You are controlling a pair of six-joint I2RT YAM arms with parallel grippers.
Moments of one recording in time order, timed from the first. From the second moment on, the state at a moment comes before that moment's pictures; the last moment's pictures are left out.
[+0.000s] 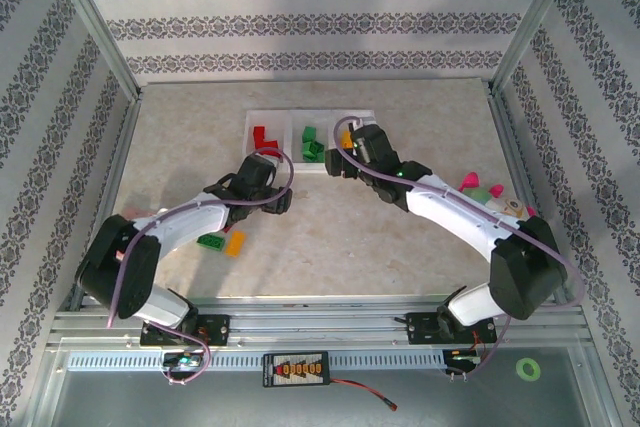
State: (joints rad) left arm -0.51 1.51 0.84 -0.25 -0.13 -0.27; right arm 0.62 1.45 1.04 -0.26 0.19 0.41
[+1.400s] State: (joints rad) left arm -0.49 1.75 1.05 -0.48 -0.11 -0.28; right arm 0.58 1.42 0.99 -0.25 0.21 0.49
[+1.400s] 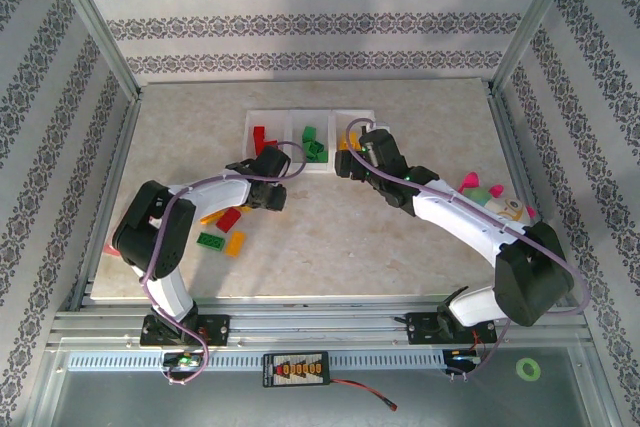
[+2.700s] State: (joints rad) left arm -0.34 2.07 1.67 -0.49 -0.18 -0.26; right arm 0.58 1.41 0.97 -0.18 0.11 0.49
